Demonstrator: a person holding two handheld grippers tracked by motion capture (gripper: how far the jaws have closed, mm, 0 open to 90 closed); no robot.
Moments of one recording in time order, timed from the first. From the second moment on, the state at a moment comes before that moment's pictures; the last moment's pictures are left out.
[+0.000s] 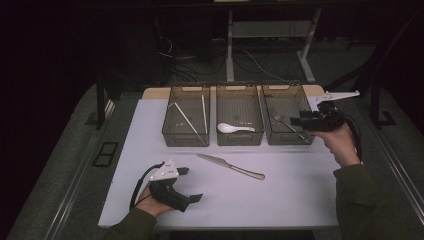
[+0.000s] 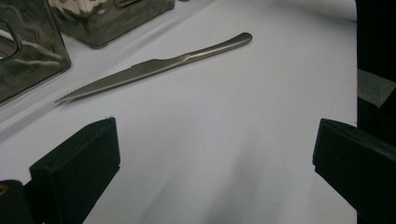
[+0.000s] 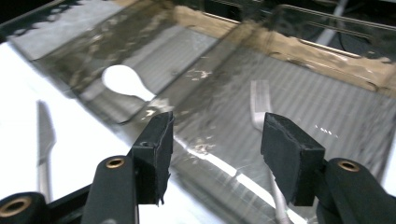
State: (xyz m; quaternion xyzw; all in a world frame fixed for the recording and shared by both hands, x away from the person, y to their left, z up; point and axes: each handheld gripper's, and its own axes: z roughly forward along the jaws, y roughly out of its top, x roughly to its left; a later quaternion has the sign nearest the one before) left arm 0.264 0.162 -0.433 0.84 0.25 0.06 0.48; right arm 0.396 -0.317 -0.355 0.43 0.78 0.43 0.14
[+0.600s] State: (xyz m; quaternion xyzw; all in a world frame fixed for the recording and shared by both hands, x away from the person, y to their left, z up) left arm 0.262 0.162 -0.432 0.84 0.24 0.06 0.48; right arm 0.341 -0.289 -0.381 0.34 0.81 0.46 0.10
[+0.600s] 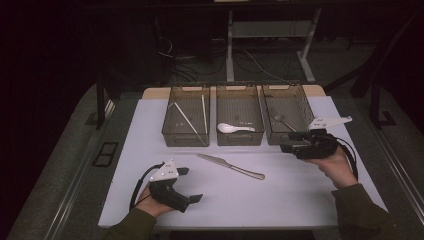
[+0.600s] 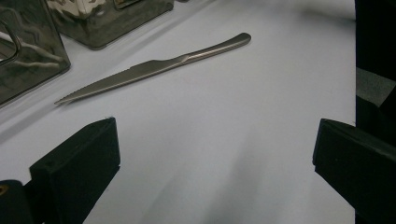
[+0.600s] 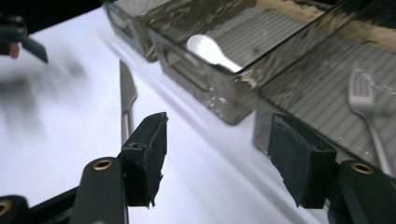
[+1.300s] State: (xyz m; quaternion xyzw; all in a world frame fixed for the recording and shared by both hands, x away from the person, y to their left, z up) left arm 0.263 0.161 -0.433 0.84 0.24 0.06 0.49; right arm 0.342 -0.217 -0.387 0.28 0.87 0.39 0.06
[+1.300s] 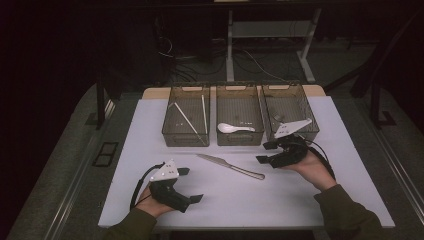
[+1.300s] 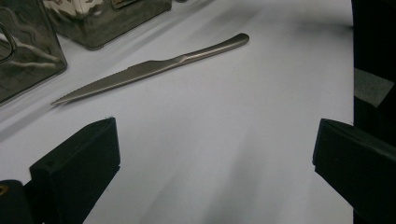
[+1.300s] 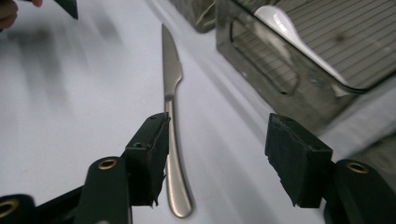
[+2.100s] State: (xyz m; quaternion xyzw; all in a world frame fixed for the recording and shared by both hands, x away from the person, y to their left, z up) left arm 0.263 0.160 -0.433 0.84 0.24 0.05 0.49; right arm 0.363 -0.139 -0.393 0.22 0.95 0.24 0.03
